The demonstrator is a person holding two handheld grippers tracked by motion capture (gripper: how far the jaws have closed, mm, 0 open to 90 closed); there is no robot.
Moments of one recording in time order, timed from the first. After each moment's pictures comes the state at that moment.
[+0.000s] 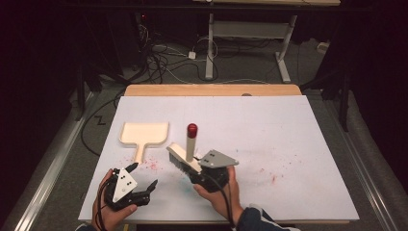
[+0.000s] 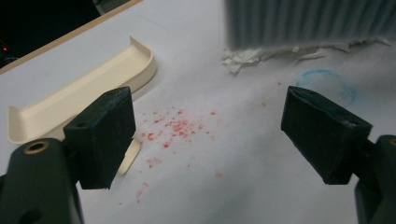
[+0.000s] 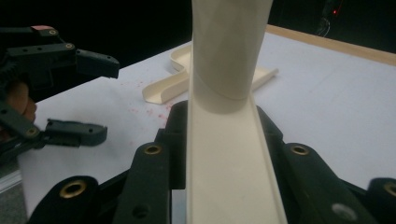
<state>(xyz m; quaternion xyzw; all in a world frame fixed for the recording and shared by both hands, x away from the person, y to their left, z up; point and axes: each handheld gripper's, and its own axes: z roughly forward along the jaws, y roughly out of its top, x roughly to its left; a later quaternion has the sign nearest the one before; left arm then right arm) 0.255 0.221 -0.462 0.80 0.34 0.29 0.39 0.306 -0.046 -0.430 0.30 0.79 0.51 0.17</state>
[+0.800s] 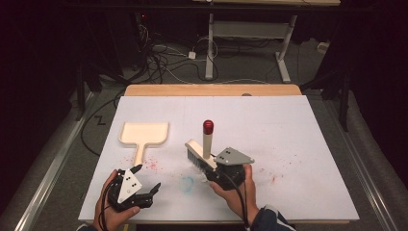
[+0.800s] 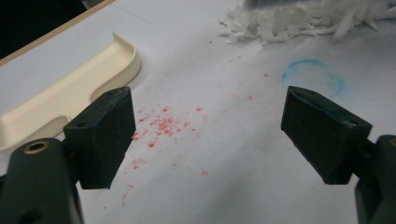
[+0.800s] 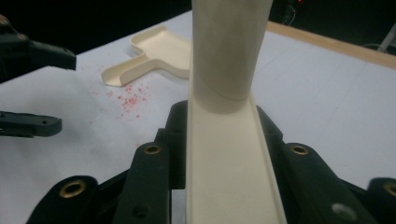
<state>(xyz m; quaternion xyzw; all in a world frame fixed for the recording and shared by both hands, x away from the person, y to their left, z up) 0.255 0.213 -0.464 0.82 0.32 0.28 0.38 0.304 -0.092 -0.414 0.33 0.79 0.48 0.20</state>
